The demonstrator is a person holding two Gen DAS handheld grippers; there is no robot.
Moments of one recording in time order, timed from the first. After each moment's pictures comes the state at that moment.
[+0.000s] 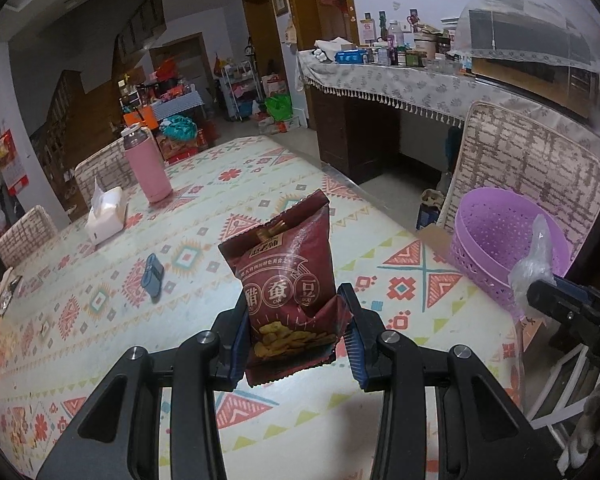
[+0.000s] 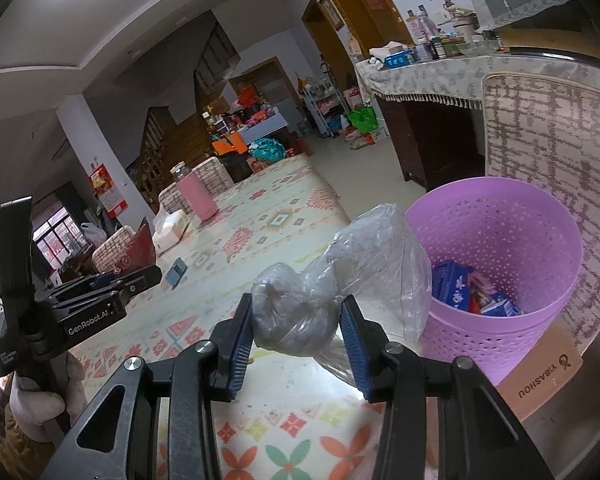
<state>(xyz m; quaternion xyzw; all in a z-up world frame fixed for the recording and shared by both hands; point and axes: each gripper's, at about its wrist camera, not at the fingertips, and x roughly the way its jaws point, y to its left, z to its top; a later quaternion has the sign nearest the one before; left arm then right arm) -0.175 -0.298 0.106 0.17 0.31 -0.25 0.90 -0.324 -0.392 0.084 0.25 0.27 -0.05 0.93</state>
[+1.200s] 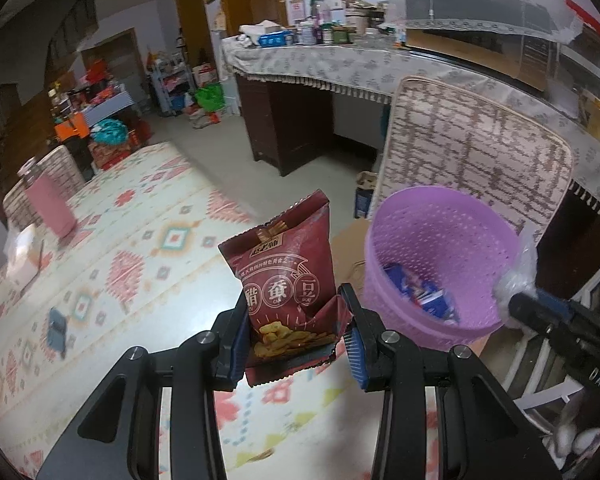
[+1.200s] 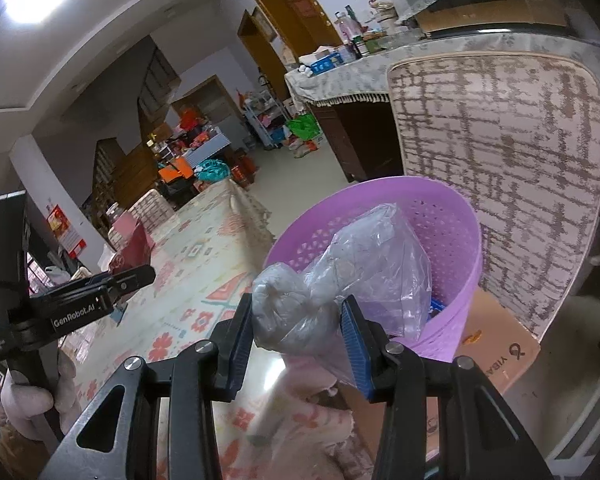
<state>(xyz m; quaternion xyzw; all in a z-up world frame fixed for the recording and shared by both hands) -0.169 -0.427 0.093 0.20 0.34 -0.36 0.85 -0.358 -0.483 0.064 0.30 0.26 -0.15 0.91</state>
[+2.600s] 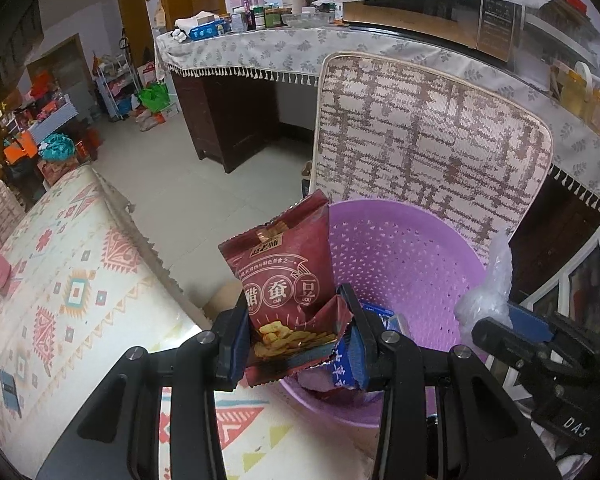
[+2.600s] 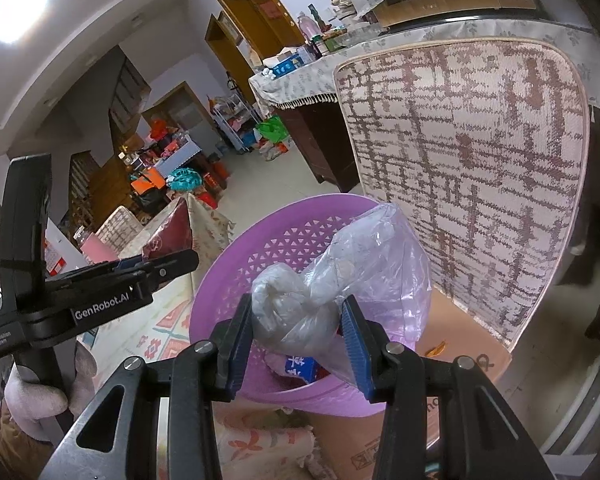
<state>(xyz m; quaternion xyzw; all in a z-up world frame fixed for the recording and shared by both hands) -0.172 -0.538 0.071 0.23 0.36 -0.43 0.80 -0.363 -0.542 0.049 0.32 0.27 -0.19 0.89</state>
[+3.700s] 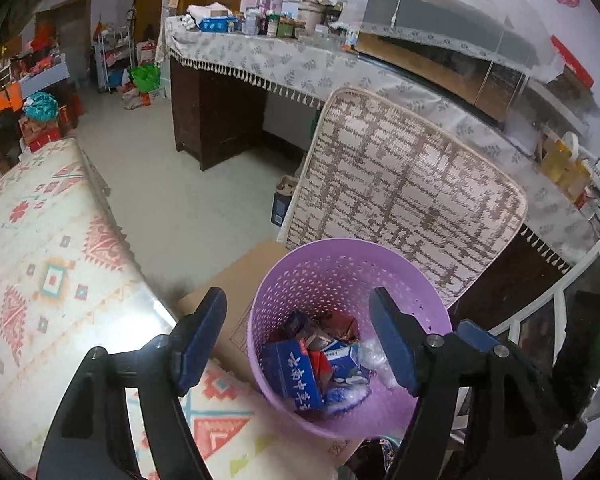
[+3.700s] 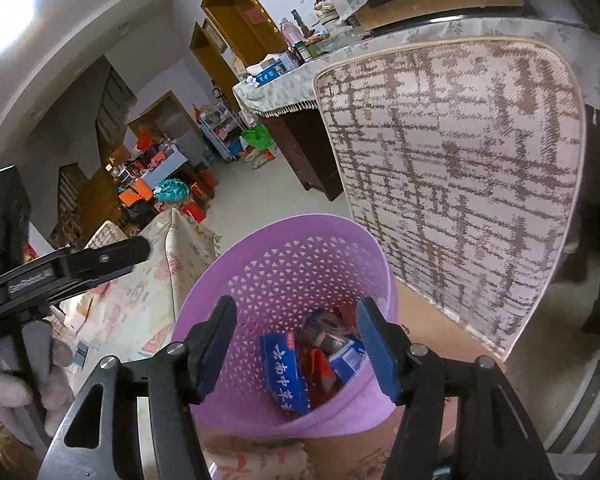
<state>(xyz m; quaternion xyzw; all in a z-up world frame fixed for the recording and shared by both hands) -0.143 -0.512 0.099 0.12 0.39 -0.46 0.78 -0.358 -0.561 0.052 0.32 0.26 -0.22 0.88</state>
